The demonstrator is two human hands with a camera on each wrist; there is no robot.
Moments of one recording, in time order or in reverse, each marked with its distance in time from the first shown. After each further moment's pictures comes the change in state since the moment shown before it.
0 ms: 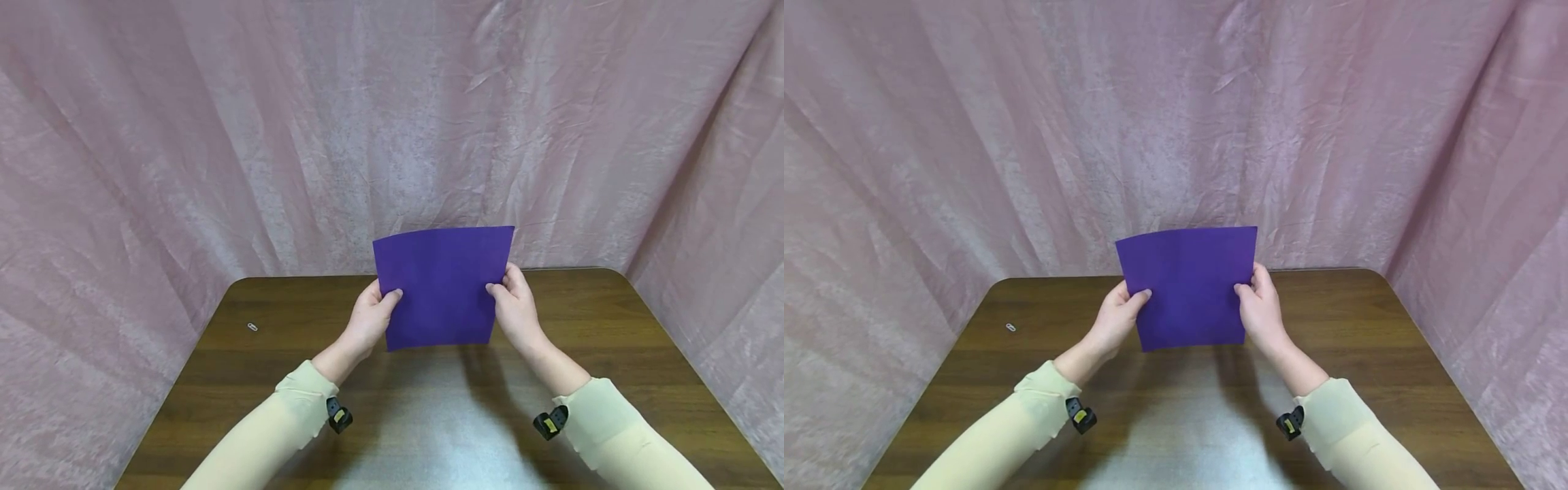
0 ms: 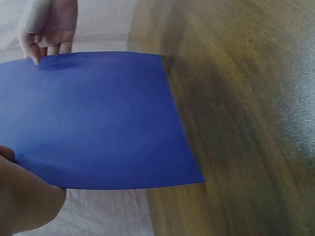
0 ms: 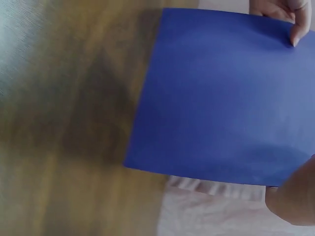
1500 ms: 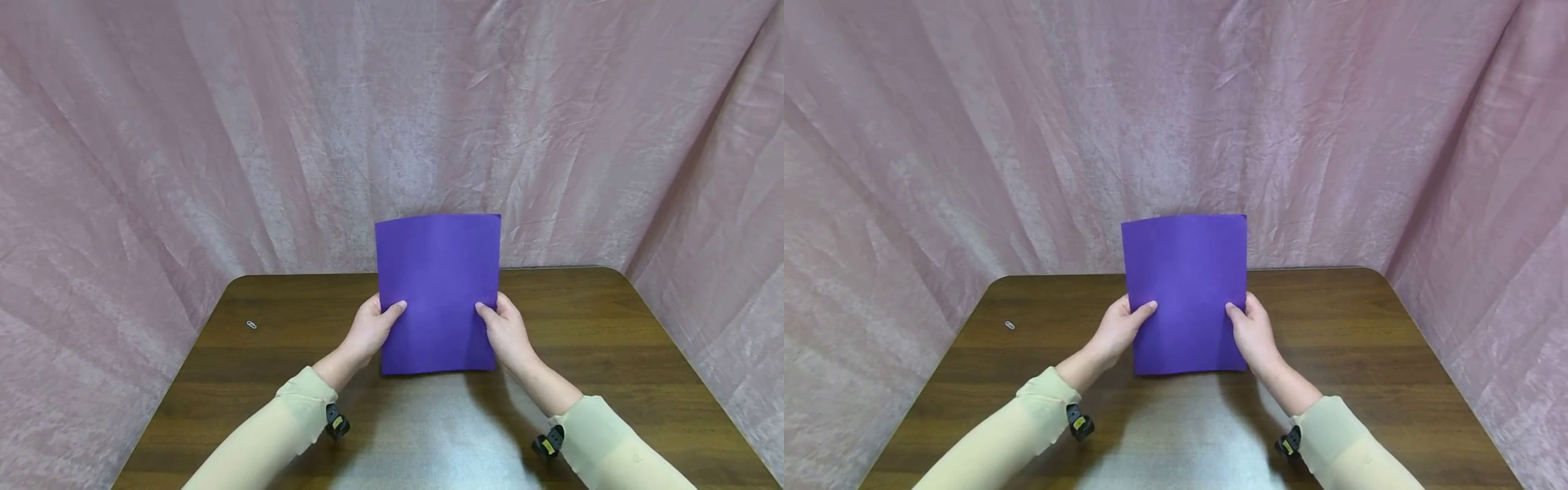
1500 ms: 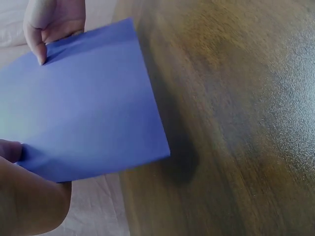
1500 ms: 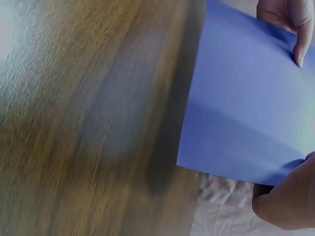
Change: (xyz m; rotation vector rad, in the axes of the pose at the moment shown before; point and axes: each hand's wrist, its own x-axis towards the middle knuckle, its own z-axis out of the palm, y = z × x) left_hand -0.007 -0.024 -0.007 0.066 -0.010 -0.128; right_hand -0.024 0.035 0.006 -0.001 -0.026 0.226
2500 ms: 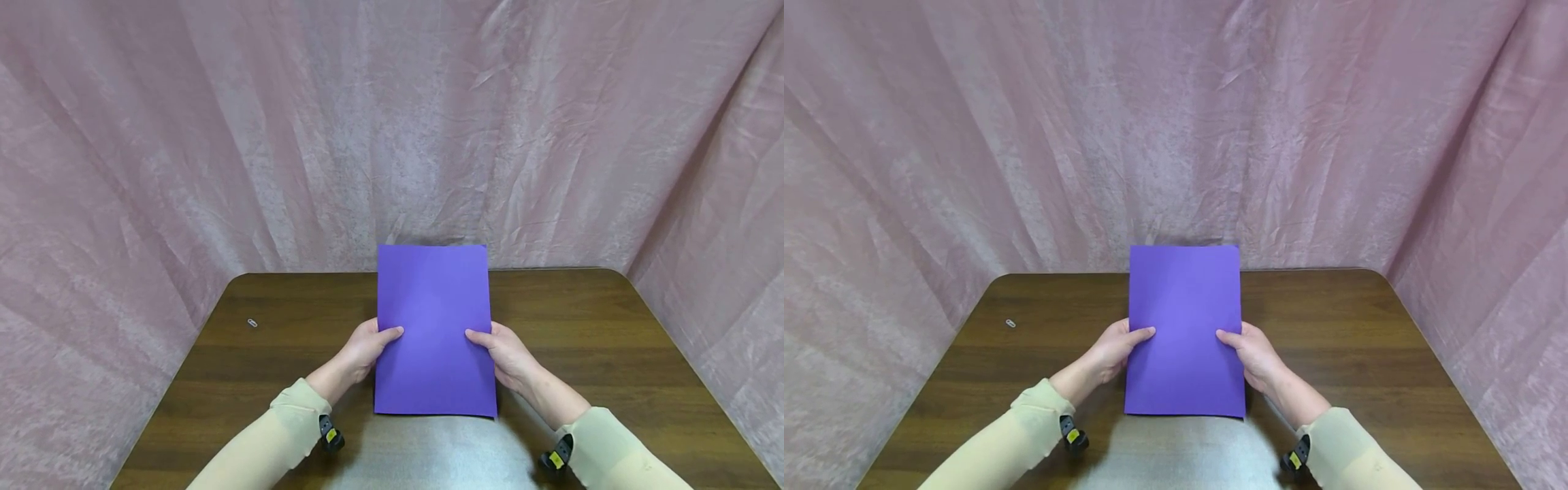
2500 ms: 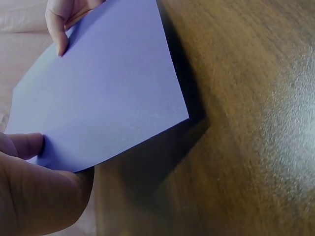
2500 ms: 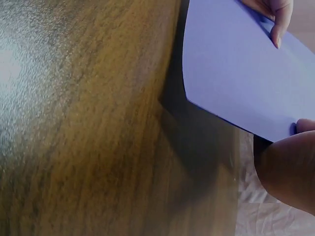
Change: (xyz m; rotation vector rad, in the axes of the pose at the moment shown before) left_hand -0.014 -0.029 -0.014 -0.053 -0.064 -0.275; right_hand -0.010 0.029 -0.008 0.255 -0.314 0.319
